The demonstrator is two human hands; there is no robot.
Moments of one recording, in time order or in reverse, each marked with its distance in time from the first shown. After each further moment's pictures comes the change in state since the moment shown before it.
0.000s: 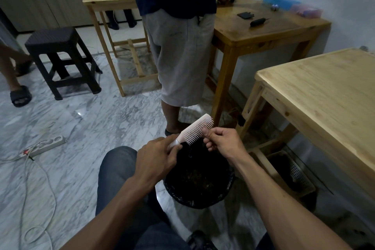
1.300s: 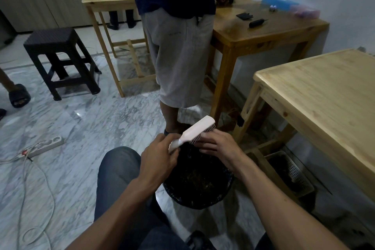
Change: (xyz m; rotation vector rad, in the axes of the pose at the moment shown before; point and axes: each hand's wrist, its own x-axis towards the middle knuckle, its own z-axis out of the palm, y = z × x) left_hand -0.003 0.007 0.008 -0.124 -0.022 -0.050; right_hand -0.005 -0.001 0.000 0.101 -0.153 0.129
